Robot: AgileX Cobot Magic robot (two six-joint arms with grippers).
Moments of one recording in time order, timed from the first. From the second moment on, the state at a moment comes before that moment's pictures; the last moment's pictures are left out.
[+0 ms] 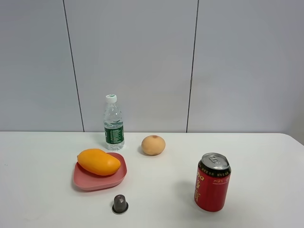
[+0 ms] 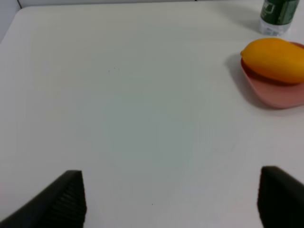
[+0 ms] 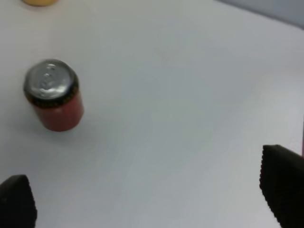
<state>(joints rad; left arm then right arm) 0.07 -0.01 -0.51 -0.01 1.06 0.04 0.54 0.62 -0.85 -0.33 1.09 0.14</state>
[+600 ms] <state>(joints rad) 0.07 -0.01 -0.51 -0.01 1.06 0.04 -0.04 0.05 -0.71 -0.14 1.13 0.09</state>
